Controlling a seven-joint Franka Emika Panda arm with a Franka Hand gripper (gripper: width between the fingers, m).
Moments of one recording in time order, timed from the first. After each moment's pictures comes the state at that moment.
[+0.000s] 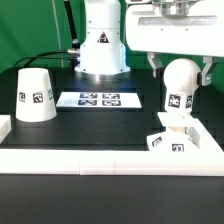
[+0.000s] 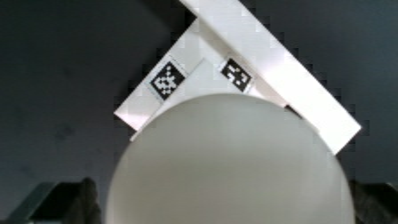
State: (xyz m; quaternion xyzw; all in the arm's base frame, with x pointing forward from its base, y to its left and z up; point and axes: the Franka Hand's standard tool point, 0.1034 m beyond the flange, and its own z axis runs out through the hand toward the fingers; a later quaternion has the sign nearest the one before) arm 0.587 0.106 0.123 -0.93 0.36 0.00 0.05
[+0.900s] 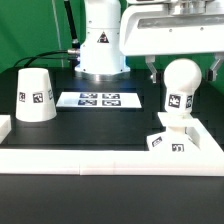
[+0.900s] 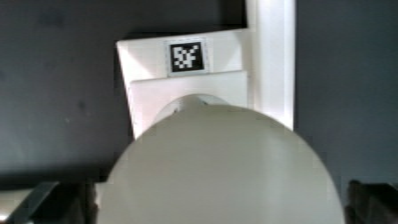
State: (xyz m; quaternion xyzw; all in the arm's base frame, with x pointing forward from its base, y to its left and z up) arm 0.587 0.107 0.122 -1.00 0.02 -0.02 0.03
